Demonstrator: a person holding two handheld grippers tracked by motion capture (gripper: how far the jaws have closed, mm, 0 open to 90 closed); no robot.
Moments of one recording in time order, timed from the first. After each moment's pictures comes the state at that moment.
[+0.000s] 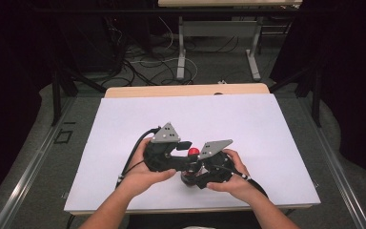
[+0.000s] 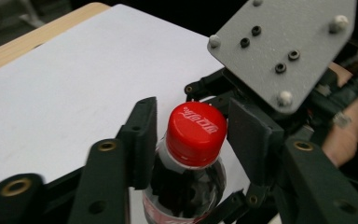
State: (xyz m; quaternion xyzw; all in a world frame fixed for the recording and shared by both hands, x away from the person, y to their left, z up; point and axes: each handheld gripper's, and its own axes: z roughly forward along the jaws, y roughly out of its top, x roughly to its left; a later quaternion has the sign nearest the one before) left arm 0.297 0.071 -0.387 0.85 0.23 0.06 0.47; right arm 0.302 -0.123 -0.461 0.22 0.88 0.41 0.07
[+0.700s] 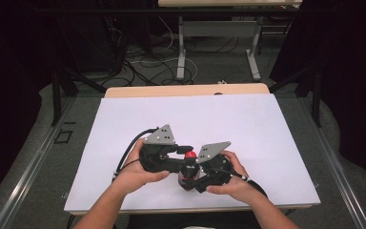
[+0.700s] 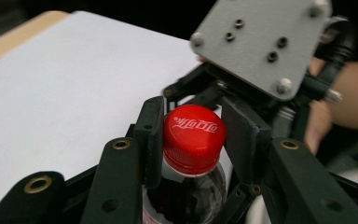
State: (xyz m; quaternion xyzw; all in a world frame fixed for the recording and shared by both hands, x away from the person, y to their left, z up) left arm 0.293 0.076 -0.391 0.85 0.21 0.07 0.48; right arm 0.296 -0.118 -0.459 0.20 0.89 0.41 0.07
